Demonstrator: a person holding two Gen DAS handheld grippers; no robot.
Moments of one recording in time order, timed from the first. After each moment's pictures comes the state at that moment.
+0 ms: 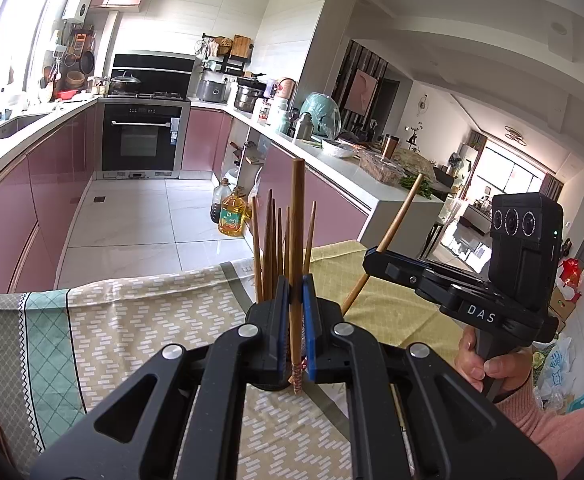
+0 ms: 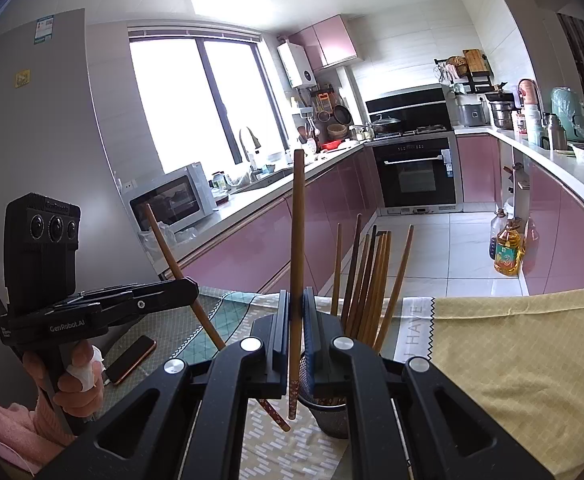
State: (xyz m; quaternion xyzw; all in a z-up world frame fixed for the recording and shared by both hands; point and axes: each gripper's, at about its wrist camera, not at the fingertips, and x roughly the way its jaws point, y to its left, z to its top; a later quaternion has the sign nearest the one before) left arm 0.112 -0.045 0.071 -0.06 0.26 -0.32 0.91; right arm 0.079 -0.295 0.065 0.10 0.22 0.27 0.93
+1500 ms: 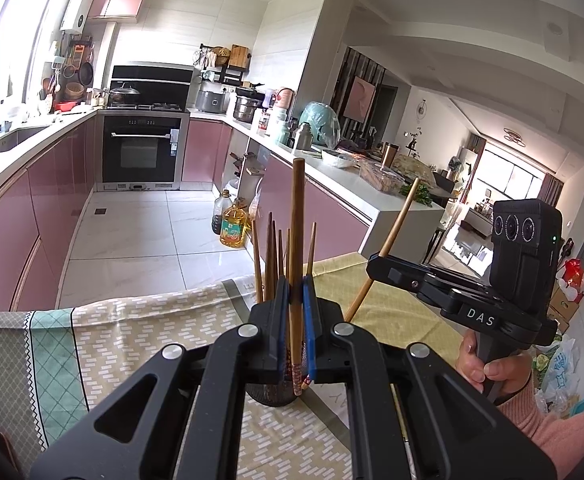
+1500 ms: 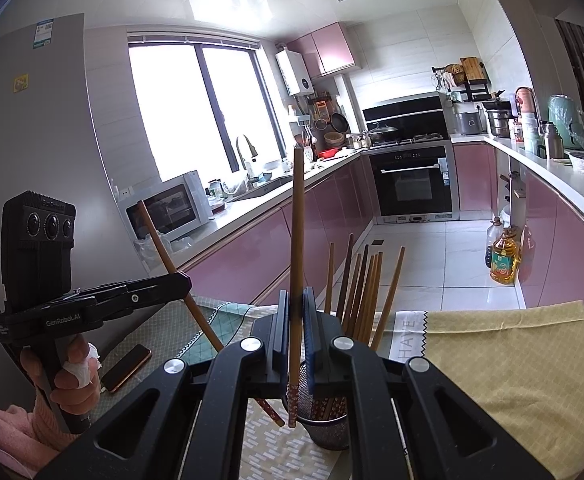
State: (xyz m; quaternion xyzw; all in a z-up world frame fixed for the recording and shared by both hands) left arm 0.117 -0.048 0.087 -0.05 0.25 -0.32 0.91; right arm 0.080 -0.295 0.075 0.09 0.21 0.27 0.94
